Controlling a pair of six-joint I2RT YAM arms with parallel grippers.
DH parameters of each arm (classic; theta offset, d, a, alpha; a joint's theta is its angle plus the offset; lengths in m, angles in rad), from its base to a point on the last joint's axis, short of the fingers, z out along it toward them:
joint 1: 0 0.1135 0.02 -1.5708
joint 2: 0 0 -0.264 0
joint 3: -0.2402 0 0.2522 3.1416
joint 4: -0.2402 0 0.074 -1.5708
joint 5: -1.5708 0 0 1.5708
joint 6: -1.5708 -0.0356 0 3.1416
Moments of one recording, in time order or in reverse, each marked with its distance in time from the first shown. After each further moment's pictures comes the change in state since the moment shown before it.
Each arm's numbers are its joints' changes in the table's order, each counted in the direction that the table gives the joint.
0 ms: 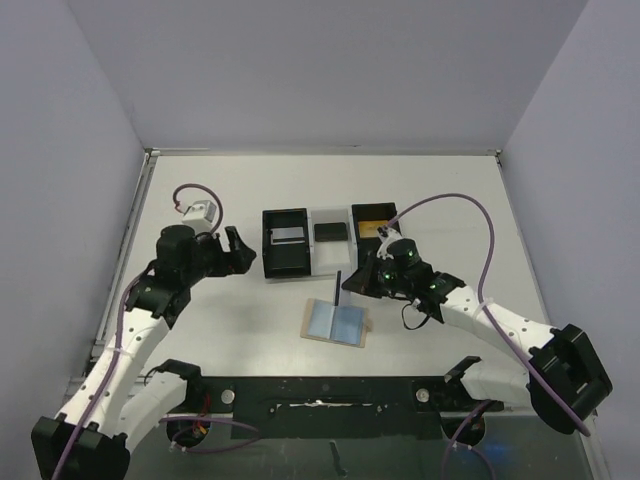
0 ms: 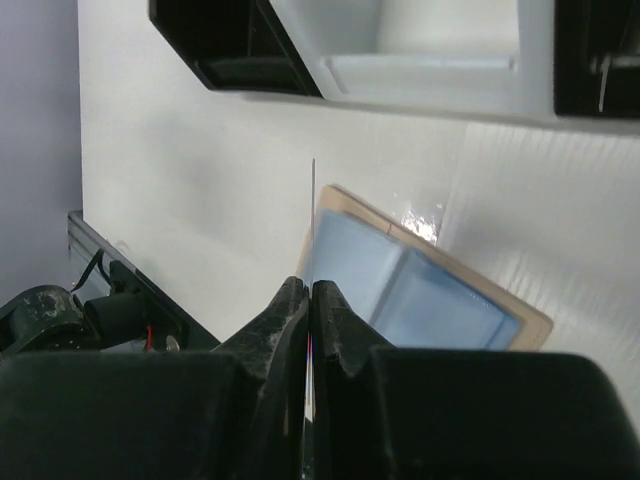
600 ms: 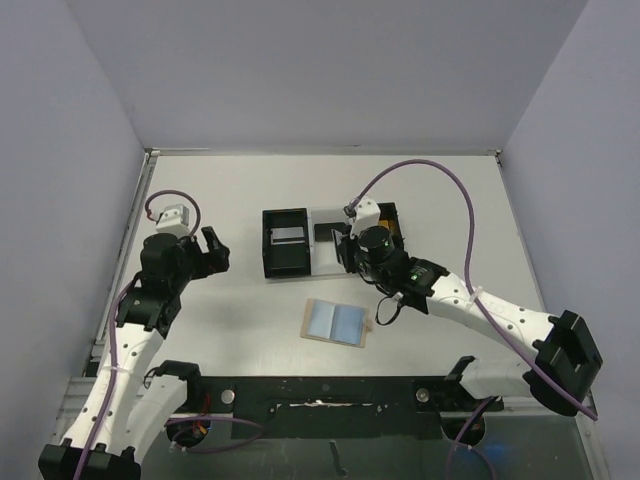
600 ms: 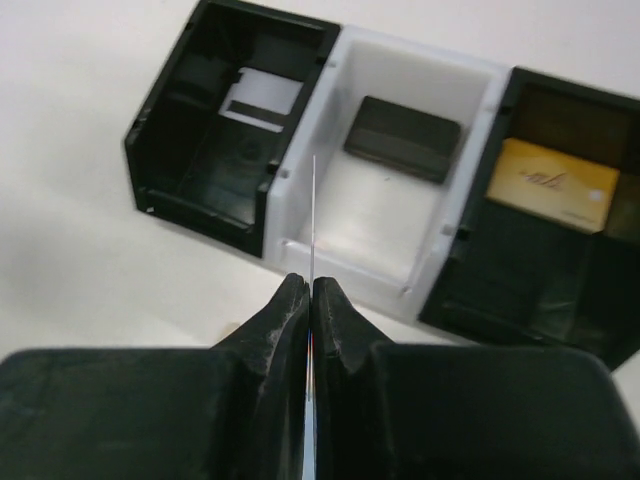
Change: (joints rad) left arm 0.156 -0.113 0.037 -0.026 0.146 -0.057; right arm 0.210 0.075 -0.293 -0.038 -0.507 0.473
